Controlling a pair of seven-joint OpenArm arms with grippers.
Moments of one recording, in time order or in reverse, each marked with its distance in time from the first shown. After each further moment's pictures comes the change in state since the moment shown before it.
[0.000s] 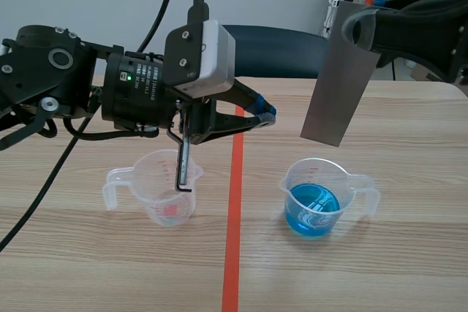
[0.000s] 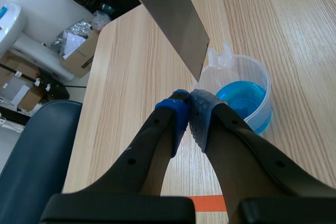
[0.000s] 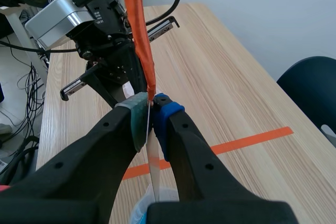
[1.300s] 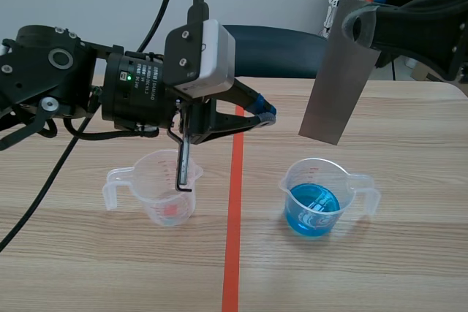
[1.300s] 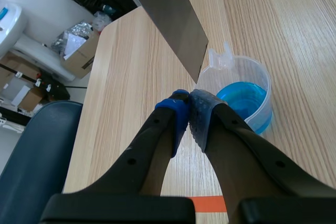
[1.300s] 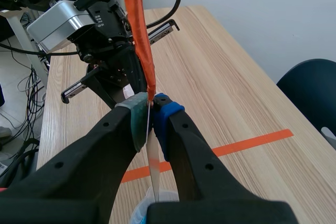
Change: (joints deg) left arm 0.0 -0.1 0.0 0.0 -0.2 0.2 -0.2; right arm 0.0 0.0 0.0 0.0 0.0 0.0 0.2
